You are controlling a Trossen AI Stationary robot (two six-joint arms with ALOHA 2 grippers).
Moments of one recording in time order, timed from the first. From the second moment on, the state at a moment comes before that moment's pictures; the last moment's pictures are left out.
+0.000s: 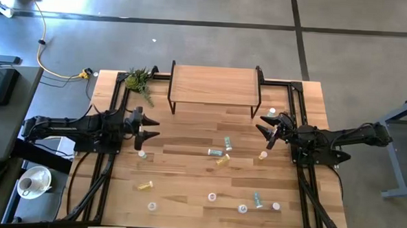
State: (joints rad) left arm 0.22 0.26 0.11 -0.16 -0.02 -0.23; right arm 0.10 0.27 0.01 0.20 0.56 0.25
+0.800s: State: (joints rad) left arm 0.22 0.65 0.76 -0.73 0.04 -0.27; right arm 0.10 0.27 0.01 0.20 0.56 0.25
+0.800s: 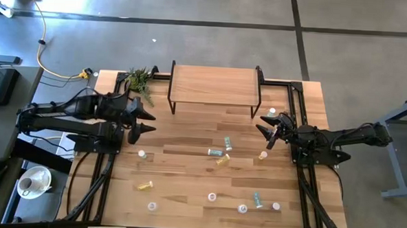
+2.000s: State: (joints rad) left arm -0.17 0.92 0.80 -1.11 -0.12 -0.83; right arm 0.10 0.27 0.01 0.20 0.56 0.25
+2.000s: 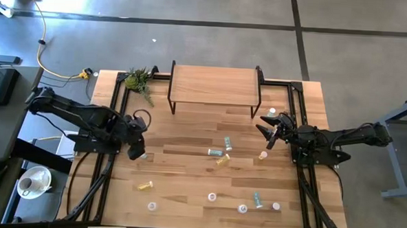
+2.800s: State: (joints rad) left arm -0.29 1.17 0.80 -1.16 -0.13 -1.10; right arm 0.10 0.27 0.01 0.20 0.56 0.25
